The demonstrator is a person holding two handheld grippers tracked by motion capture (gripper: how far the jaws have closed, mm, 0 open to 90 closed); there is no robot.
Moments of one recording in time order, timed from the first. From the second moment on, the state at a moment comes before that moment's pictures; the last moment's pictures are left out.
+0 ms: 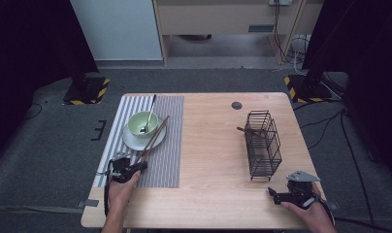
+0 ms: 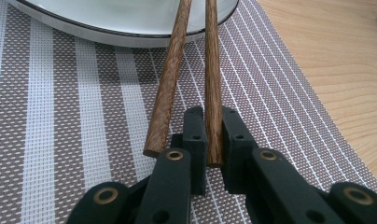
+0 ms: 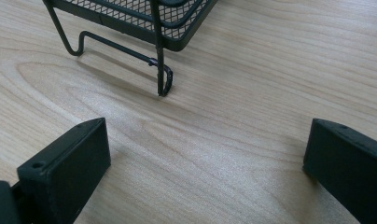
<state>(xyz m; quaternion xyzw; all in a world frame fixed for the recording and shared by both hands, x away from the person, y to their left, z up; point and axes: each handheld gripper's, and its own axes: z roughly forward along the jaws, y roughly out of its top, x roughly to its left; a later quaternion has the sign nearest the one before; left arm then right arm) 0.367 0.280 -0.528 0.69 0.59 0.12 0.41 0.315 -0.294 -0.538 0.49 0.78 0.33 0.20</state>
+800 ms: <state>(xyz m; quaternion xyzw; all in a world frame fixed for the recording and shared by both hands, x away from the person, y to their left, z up) 0.361 0.280 -0.527 0.69 0.59 0.12 0.41 0.315 -0.294 -0.538 0.49 0.78 0.33 0.20</state>
